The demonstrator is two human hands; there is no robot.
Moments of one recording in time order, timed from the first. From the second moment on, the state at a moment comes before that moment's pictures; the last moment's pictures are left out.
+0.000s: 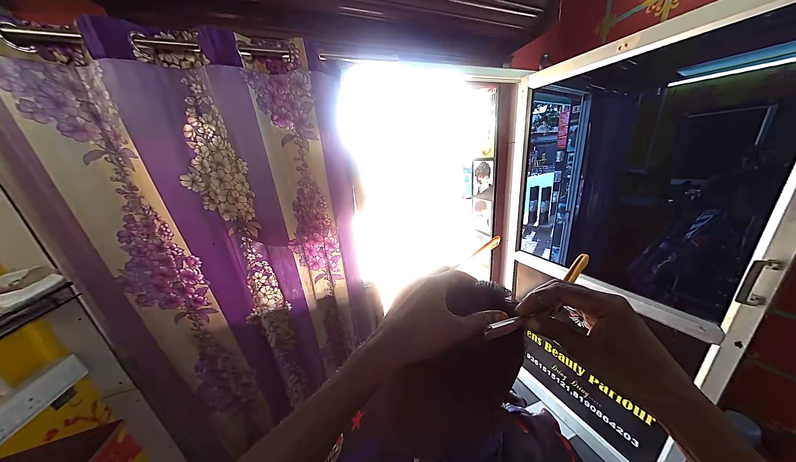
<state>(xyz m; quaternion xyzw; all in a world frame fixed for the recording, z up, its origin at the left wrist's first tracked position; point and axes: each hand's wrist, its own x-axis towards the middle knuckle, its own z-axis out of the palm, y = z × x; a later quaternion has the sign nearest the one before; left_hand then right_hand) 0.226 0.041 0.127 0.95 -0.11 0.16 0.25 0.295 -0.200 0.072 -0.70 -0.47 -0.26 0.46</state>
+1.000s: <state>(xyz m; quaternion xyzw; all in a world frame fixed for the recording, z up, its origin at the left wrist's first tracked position) 0.224 0.039 0.124 0.95 -0.08 0.18 0.25 0.303 -0.194 0.070 -0.70 -0.50 -0.33 0.40</state>
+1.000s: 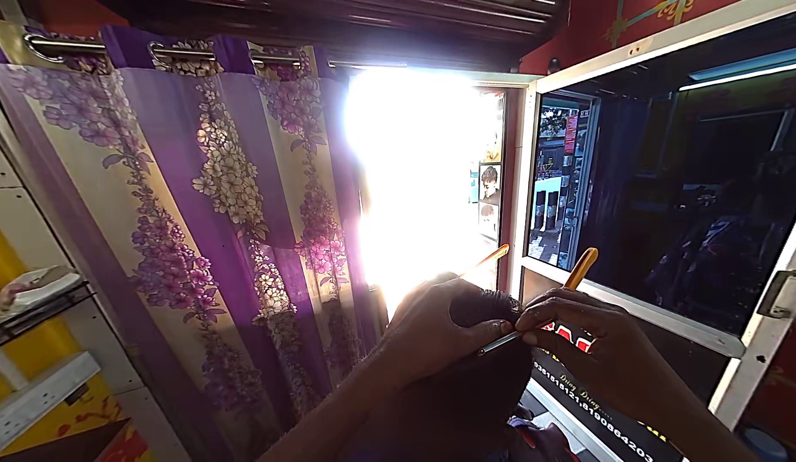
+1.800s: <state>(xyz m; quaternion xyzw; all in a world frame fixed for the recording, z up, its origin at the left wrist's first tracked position) 0.225 0.041 0.125 0.95 -0.10 0.18 0.24 0.307 -0.194 0.071 -0.71 -0.51 -0.33 0.36</state>
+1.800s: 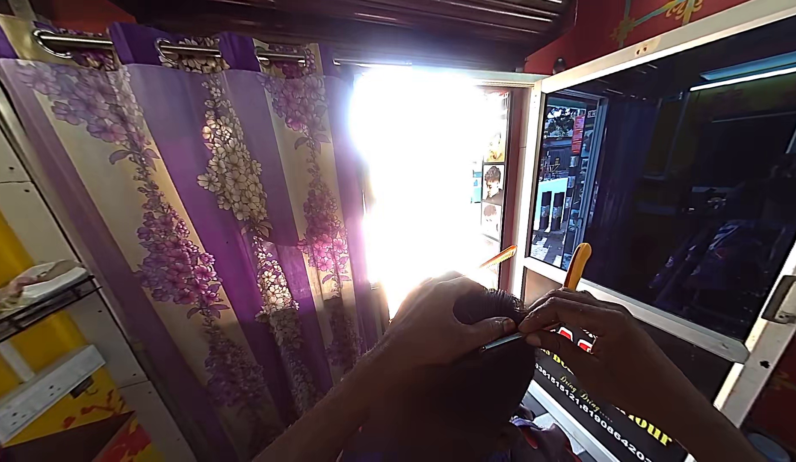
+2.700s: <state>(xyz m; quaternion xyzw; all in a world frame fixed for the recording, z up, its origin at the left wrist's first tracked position) 0.225 0.039 0.127 0.95 -0.11 0.19 0.24 0.305 -0.193 0.079 -0.71 -0.51 -0.35 0.32</state>
